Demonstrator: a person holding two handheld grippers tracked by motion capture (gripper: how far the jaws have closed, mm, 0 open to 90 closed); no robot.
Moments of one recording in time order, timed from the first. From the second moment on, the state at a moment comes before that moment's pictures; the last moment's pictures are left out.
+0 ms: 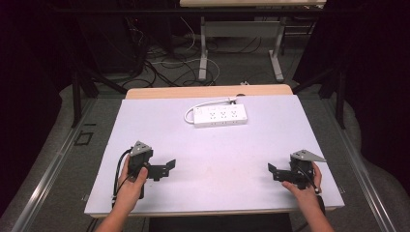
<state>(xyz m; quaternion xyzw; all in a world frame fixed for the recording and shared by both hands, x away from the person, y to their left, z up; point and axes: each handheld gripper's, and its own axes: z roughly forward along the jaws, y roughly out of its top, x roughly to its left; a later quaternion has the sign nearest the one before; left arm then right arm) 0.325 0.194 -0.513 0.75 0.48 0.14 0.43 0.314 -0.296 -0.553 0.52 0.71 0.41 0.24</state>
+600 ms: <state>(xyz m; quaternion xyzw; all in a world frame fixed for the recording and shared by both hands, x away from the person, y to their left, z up) 0.326 0.235 -0.542 0.72 0.53 0.16 0.43 0.314 -0.296 -0.554 0.52 0.71 0.41 0.24</state>
